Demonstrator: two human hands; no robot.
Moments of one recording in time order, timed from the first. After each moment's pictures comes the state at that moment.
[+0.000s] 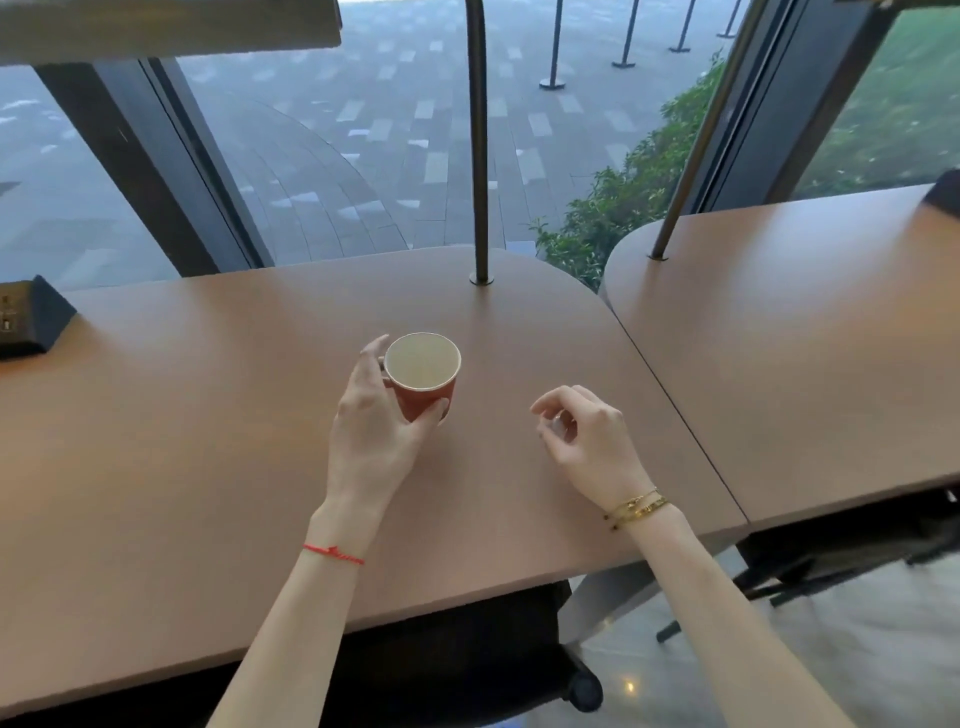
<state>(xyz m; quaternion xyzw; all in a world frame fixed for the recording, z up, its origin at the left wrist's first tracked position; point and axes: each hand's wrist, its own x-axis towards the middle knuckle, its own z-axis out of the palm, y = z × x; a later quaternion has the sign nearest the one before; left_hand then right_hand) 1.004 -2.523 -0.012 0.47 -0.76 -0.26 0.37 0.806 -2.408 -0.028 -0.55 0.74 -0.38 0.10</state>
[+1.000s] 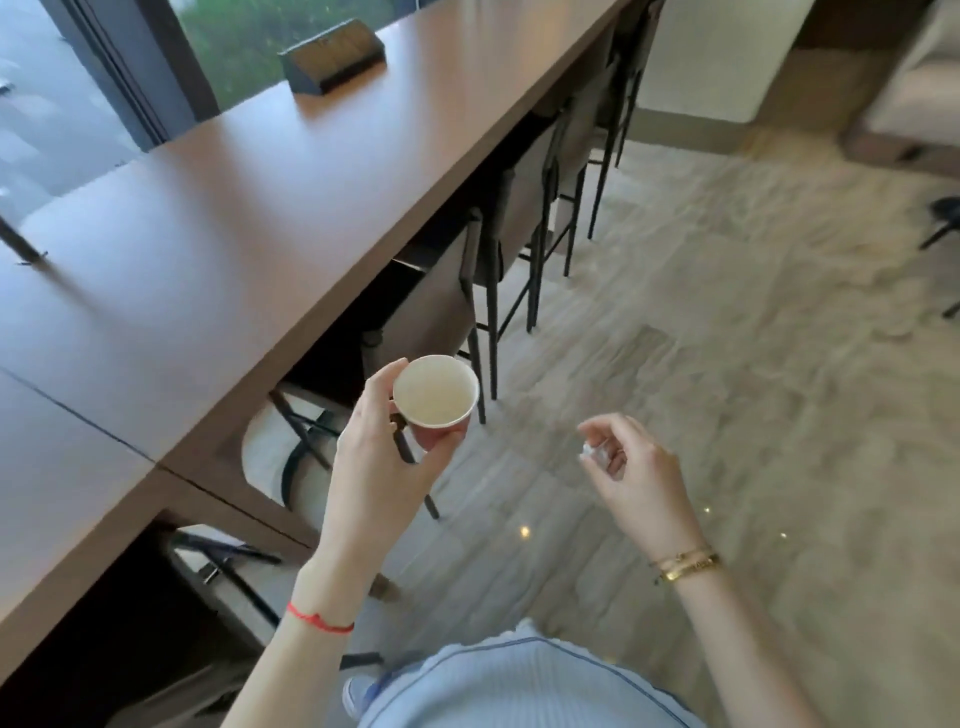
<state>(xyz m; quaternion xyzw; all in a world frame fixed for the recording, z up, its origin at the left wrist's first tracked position) 0.759 -2.103 -0.030 0.04 -0.90 -0.41 0.16 0.724 -1.854 -0.061 -0.10 0.91 -0.39 -0.07</state>
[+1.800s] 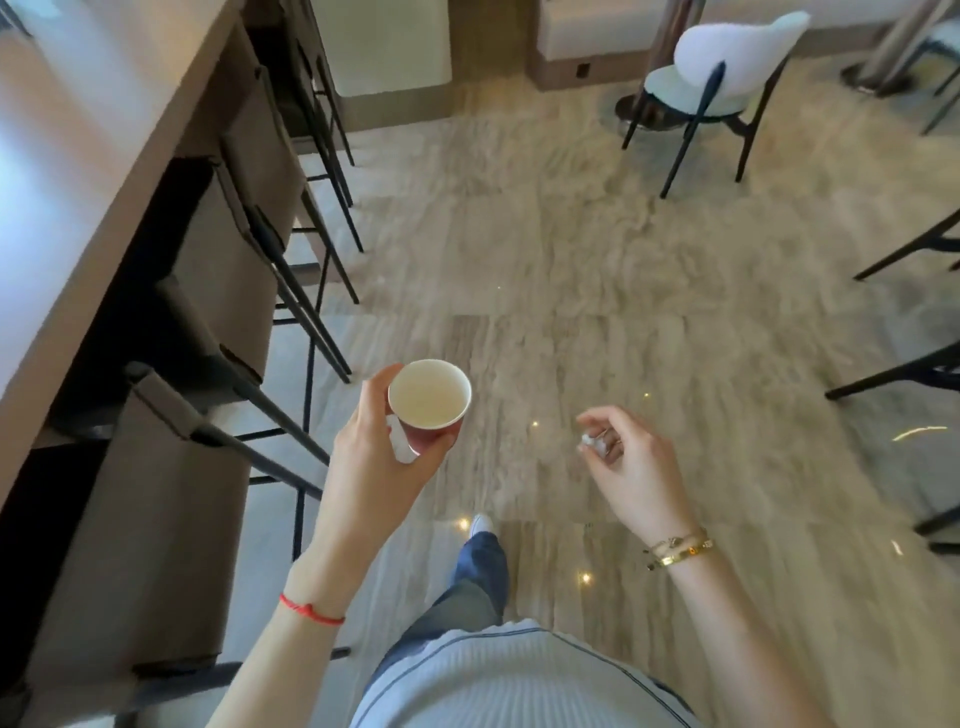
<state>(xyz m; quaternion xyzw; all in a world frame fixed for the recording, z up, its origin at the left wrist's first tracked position) 0.501 -1.877 -0.060 -0.22 -0.87 -0.44 0.00 0.615 -1.645 -0.088 0.19 0.90 -0.35 -0.18</state>
